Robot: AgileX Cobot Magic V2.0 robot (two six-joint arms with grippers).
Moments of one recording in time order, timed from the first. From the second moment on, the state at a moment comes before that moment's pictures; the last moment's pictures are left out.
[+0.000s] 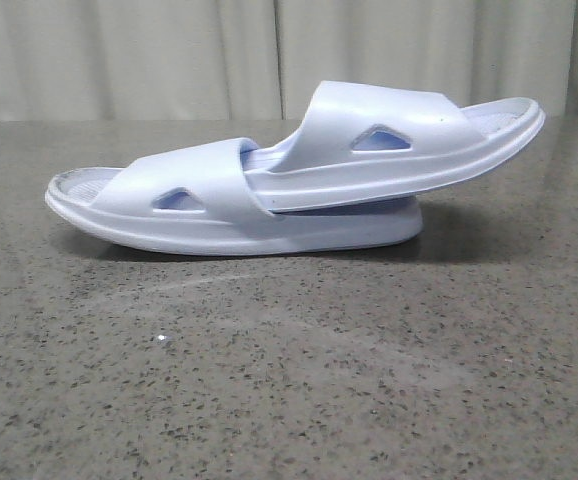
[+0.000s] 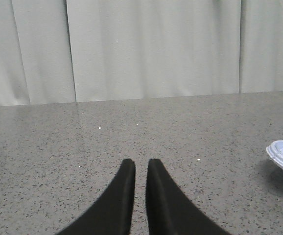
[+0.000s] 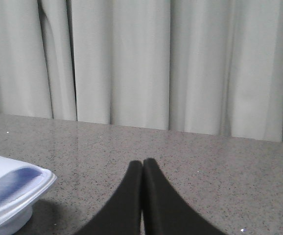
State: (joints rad) left arm -0.10 0.00 0.00 -0.04 0.03 0.08; right arm 0.08 0.14 -0.24 0.53 0.09 -0.61
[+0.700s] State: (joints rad) left arm -0.10 0.00 0.00 -0.04 0.03 0.08; right arm 0.08 0.13 -0.23 0.01 0.10 -0.15
